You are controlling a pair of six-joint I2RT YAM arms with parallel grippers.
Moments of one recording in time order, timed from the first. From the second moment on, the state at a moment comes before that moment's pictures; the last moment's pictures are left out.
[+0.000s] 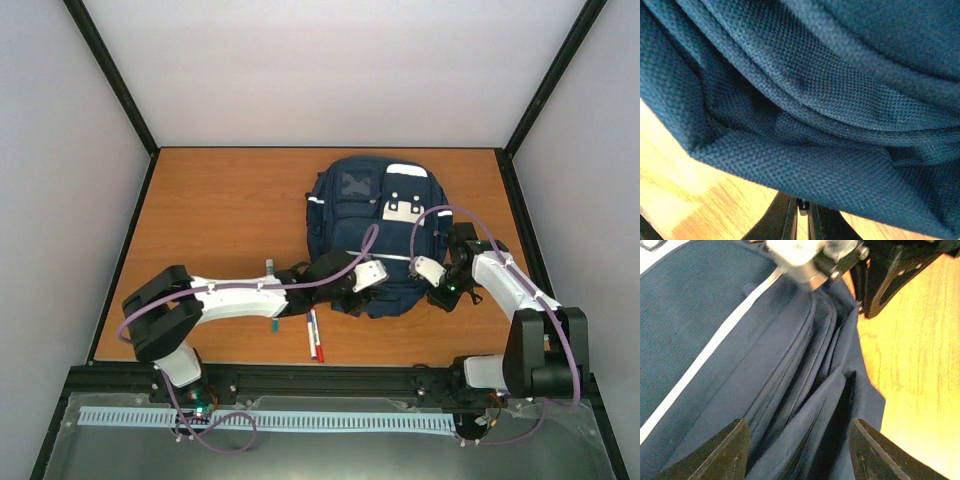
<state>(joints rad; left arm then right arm) -1.07 1.62 0.91 0.10 0.01 0.10 0.06 1.32 0.77 -0.95 -0.22 -0.91</state>
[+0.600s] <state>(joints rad) -1.09 1.86 1.17 0.09 0.16 0.22 0.06 1.32 0.78 -0.97 -0.22 -0.90</state>
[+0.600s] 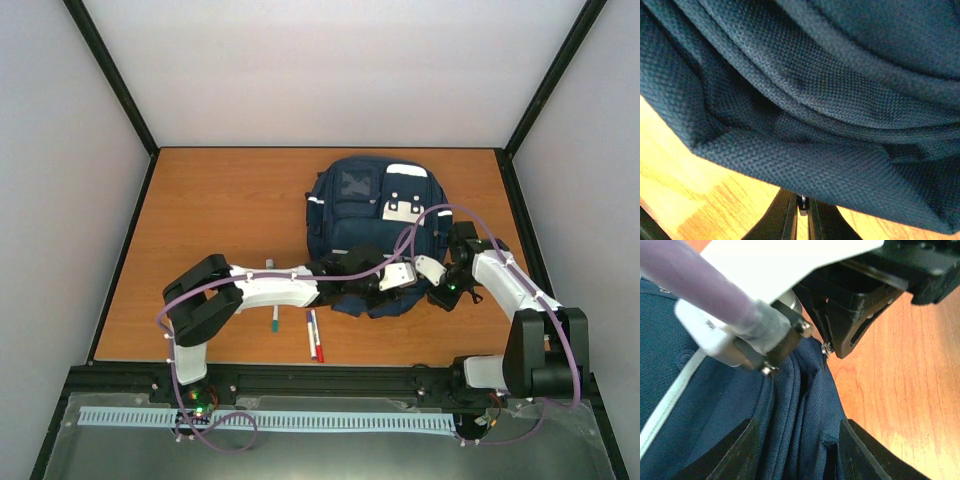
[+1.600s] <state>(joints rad) -1.10 1.88 1.17 0.06 0.12 0.23 0.02 1.33 0.80 -0.96 -0.20 -0.92</state>
